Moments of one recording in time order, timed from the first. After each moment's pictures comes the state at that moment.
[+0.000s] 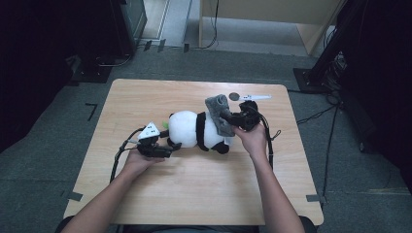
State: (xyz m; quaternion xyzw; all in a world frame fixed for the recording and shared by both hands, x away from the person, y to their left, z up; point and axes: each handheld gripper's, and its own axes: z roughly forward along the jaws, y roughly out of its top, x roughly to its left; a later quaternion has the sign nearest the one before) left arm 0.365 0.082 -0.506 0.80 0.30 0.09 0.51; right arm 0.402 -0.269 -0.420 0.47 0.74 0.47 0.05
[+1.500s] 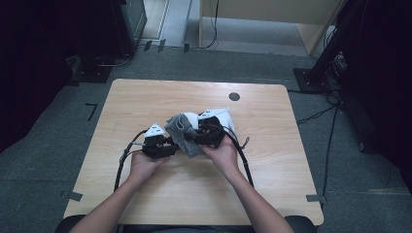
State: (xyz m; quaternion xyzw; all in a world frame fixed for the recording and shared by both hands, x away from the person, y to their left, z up) left arm 0.353 0.064 -0.495 0.79 0.38 0.06 0.48; right arm 0.364 -0.163 -0.431 0.36 0.82 0.45 0.02
